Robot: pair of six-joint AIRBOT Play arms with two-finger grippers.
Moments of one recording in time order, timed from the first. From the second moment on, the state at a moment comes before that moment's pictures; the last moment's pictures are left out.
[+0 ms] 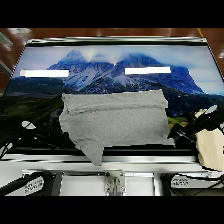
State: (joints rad) left arm 0.14 -1.22 0.46 0.78 -1.22 -1.20; right arm -0.48 -1.53 0.90 -1.27 1.45 1.24
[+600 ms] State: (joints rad) left arm 0.14 -1.22 0.61 0.78 -1.29 -1.19; right arm -0.48 -1.55 0.86 -1.10 1.35 1.17
